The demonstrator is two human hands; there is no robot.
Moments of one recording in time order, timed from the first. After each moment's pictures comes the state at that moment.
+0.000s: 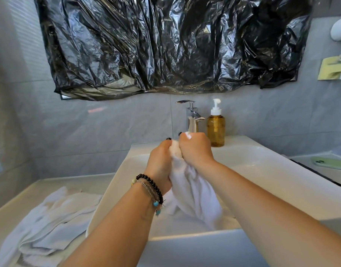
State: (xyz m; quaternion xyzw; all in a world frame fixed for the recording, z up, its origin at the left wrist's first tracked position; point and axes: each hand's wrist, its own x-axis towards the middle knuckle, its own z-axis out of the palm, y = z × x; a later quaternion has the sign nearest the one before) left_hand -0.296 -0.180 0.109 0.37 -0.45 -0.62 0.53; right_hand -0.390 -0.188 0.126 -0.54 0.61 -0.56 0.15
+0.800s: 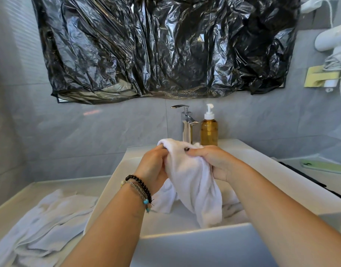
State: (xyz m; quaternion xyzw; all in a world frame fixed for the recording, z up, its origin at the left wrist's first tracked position) left_hand -0.285 -0.178 0.115 0.33 -0.48 -0.64 0.49; right_hand -0.458 -0.175 0.113 -0.45 0.49 -0.52 0.54
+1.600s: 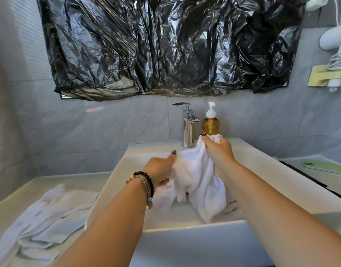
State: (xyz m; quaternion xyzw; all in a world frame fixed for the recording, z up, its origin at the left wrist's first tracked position) left_hand -0.289 -0.195 0.093 0.54 -0.56 -0.50 0.38; right_hand -0.457 -0.186 0.108 -0.38 0.55 -0.67 0.32
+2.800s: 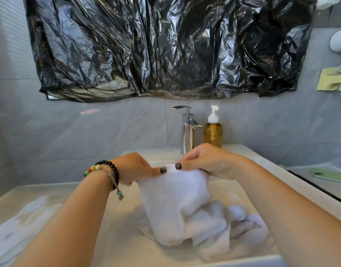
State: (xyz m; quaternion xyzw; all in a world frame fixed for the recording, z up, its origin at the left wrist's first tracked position) left_hand -0.236 -0.232 0.134 0.58 -0.76 -0.25 0.13; right_hand -0.463 -0.202 0.129 -0.70 0.49 -0.32 0.41
